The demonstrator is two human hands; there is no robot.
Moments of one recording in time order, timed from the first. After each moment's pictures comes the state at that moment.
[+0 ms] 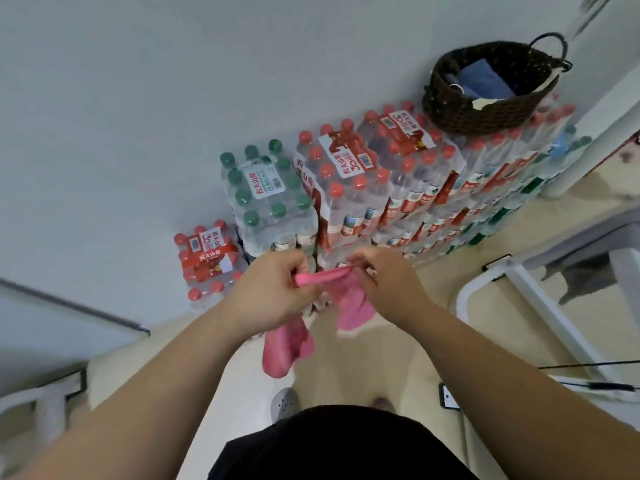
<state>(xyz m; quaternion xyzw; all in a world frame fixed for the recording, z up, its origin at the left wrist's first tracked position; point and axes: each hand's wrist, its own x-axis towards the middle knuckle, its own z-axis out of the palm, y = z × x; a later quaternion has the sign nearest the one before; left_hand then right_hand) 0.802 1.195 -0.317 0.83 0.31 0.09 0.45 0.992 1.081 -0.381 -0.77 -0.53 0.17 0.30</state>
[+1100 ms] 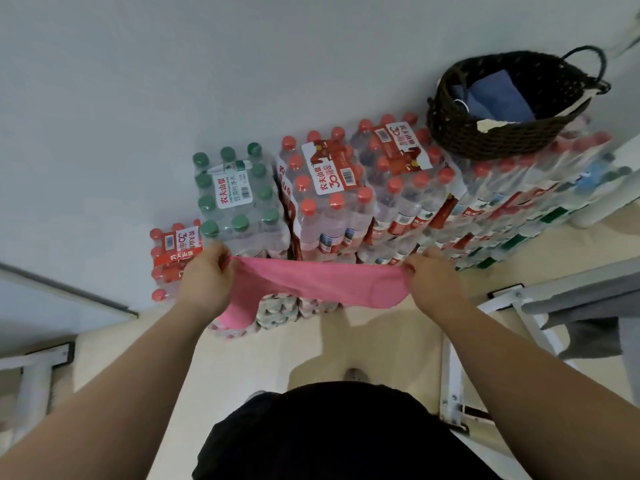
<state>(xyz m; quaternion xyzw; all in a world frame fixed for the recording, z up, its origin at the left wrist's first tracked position) 0.852 1.246 -0.405 0.75 0.58 0.15 0.28 1.182 1.082 -0.442 -0.87 -0.46 0.16 0.06</state>
